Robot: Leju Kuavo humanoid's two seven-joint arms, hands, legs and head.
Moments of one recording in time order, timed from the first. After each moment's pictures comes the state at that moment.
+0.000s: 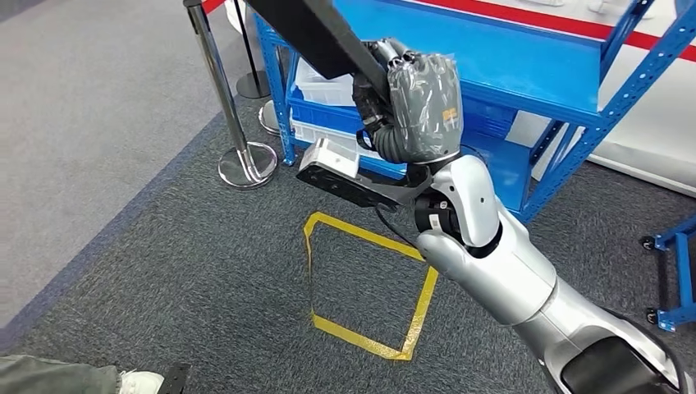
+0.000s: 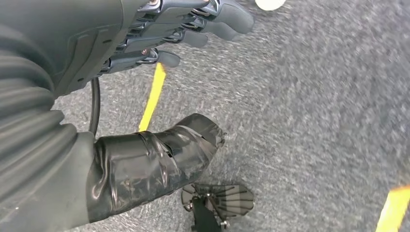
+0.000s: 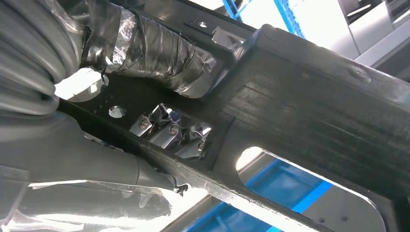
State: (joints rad) left arm -0.11 0.13 -0.71 -0.24 0.67 0.25 -0.23; right arm -0.88 -0.14 0.75 -1.53 0.86 -0.39 0.41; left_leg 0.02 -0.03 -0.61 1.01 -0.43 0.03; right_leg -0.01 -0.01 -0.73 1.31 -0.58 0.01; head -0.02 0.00
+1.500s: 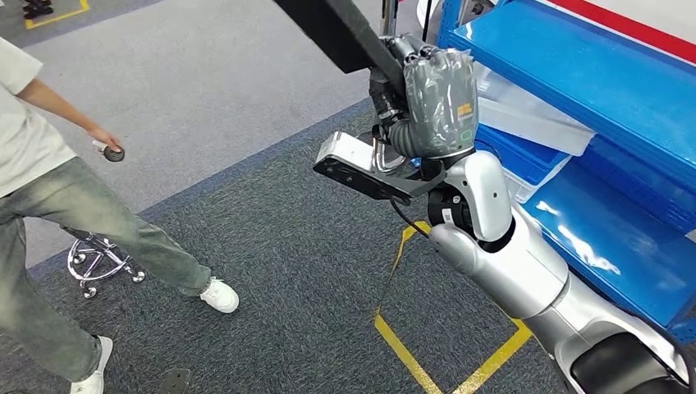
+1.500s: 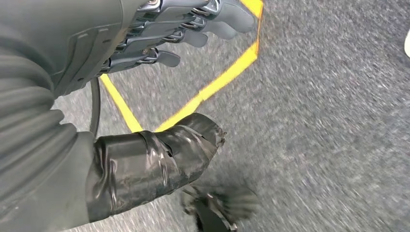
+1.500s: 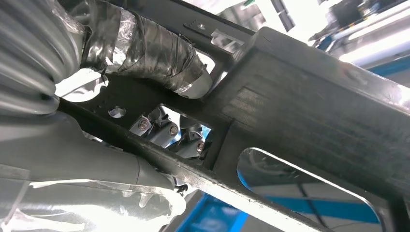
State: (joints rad) left arm -0.10 0.12 -0.71 -0.24 0.68 0.25 -0.24; right arm -0.88 -0.20 0.72 -1.56 0.87 -0.38 0.40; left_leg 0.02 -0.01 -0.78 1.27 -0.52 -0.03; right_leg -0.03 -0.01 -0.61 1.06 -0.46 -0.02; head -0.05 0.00
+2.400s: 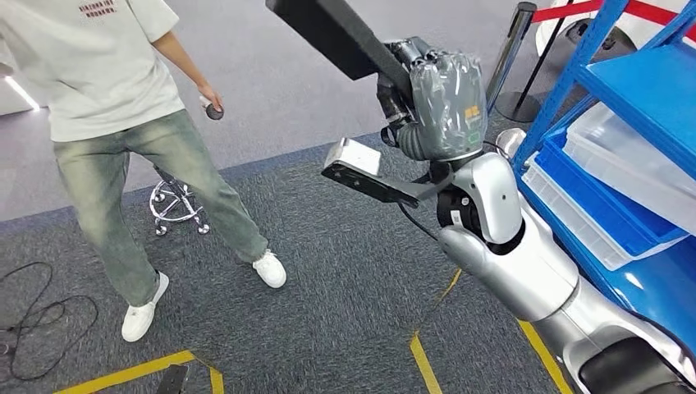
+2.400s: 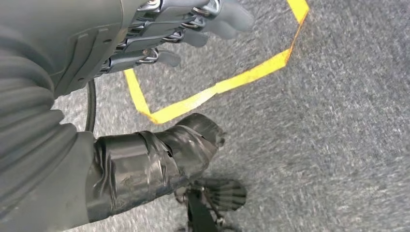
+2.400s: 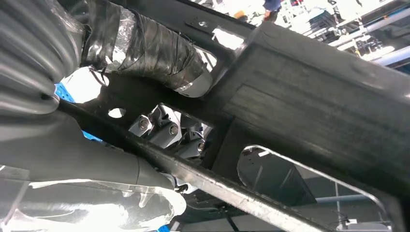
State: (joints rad) left arm -0.10 0.13 -0.71 -0.24 0.68 0.20 -0.29; right arm -0.87 -0.23 0.71 -1.58 0.89 -0.36 0.41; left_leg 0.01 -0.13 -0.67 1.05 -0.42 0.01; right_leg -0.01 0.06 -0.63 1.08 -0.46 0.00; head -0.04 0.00
